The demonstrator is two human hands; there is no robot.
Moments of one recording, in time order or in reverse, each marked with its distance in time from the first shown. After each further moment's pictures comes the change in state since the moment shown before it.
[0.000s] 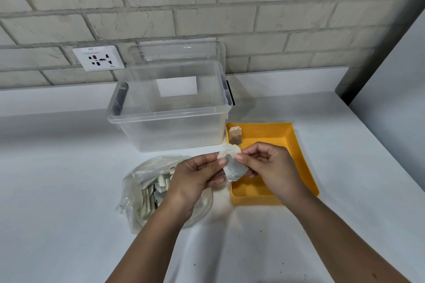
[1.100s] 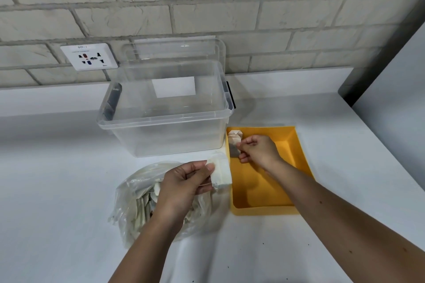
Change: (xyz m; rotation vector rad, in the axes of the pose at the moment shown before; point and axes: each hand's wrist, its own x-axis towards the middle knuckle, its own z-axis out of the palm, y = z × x) left_hand 0.014 -0.005 -0.018 0.065 0.087 0.051; right_hand 0.102 0.058 0.008 -0.208 0.063 0.302
